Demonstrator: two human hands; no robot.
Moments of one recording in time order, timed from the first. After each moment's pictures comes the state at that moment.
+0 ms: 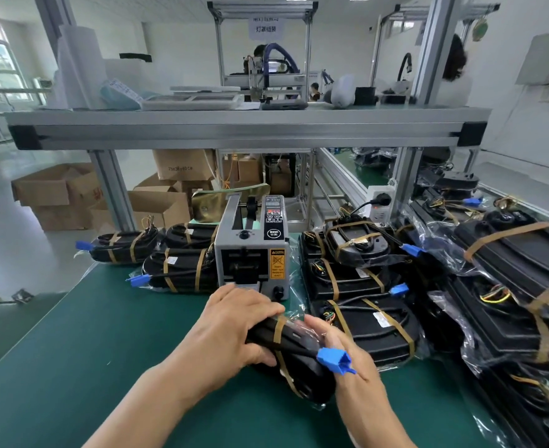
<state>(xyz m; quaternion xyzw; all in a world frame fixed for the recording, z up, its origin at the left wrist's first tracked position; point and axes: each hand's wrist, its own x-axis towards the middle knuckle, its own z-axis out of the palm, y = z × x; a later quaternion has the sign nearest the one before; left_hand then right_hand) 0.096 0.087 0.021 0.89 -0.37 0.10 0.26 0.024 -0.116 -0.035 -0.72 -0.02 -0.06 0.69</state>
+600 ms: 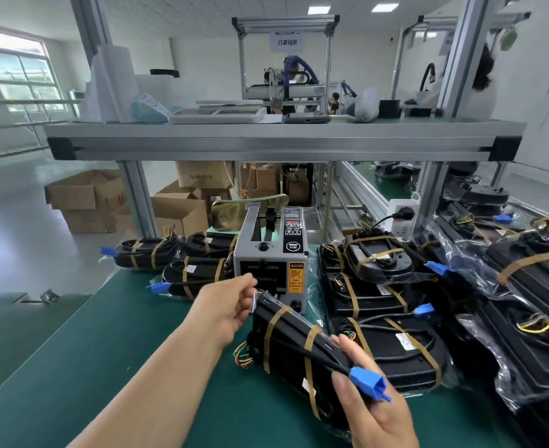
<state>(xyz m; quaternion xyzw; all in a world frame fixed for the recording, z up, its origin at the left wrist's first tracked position) 0.147 0.075 0.047 0.63 0.19 -0.10 0.75 0.009 -0.107 -0.045 -0.73 0.00 -0.19 0.66</state>
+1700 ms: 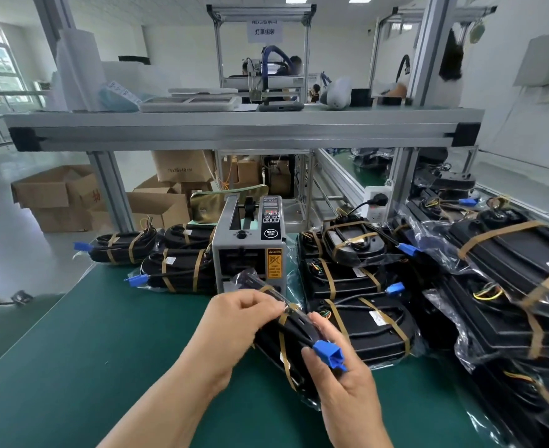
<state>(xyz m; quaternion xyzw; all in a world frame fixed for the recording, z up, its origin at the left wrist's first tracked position) 0.063 0.051 0.052 0.75 -0.06 -0.07 0.66 0.001 -0.098 -0.031 -0.70 0.02 -0.17 0.70</state>
